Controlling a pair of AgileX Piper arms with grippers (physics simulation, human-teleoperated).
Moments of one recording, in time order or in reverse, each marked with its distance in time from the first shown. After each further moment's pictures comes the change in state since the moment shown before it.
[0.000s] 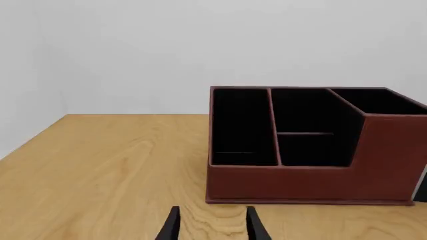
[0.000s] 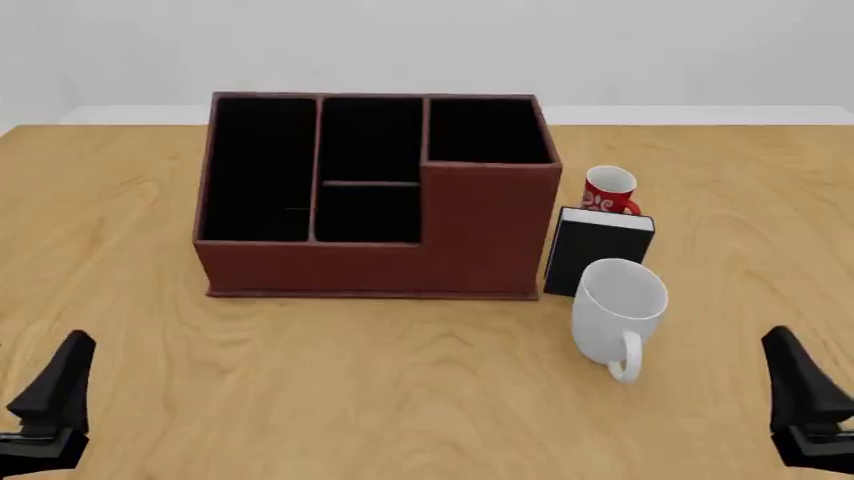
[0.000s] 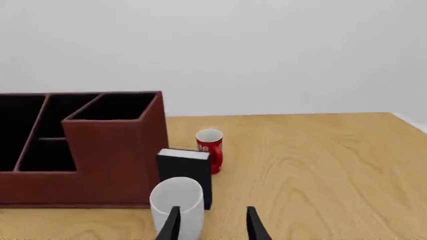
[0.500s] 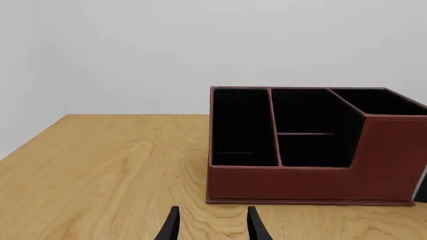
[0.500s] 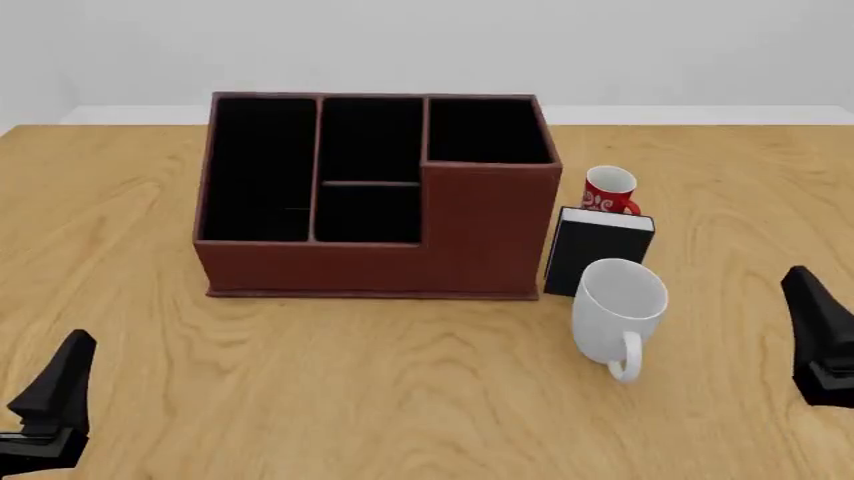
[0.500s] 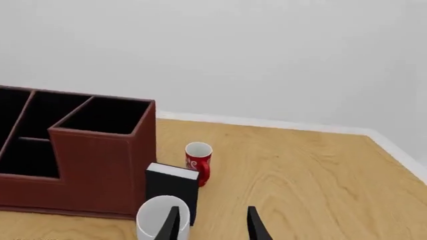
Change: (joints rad) left arm 0.000 0.005 -0.003 -0.001 0.000; right arm -0.013 0.225 -0.195 -0.003 -0.127
